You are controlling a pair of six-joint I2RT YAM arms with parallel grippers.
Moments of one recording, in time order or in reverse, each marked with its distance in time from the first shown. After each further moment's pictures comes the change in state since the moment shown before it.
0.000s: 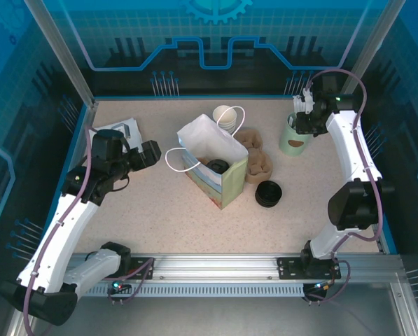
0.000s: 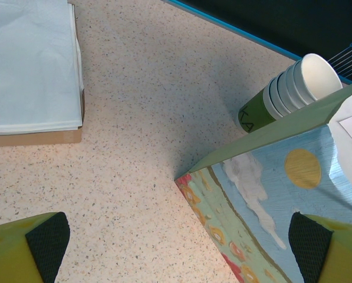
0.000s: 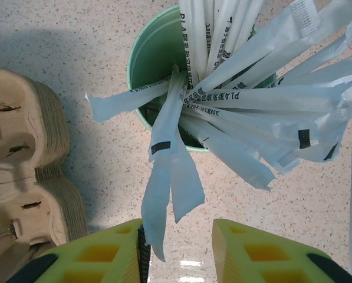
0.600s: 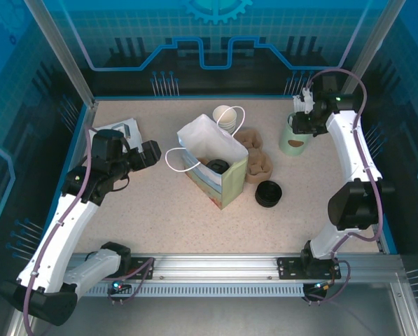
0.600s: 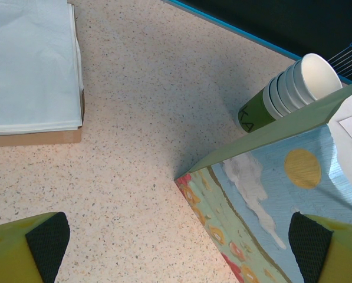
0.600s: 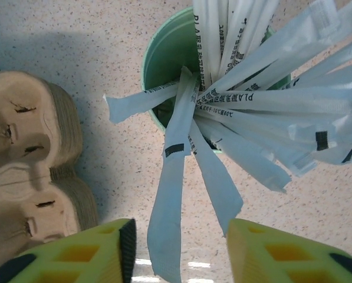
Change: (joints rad) left arm -0.001 0.000 0.000 0.000 0.000 0.000; right arm 0.000 -0.001 -0.006 0.005 -0.039 0.010
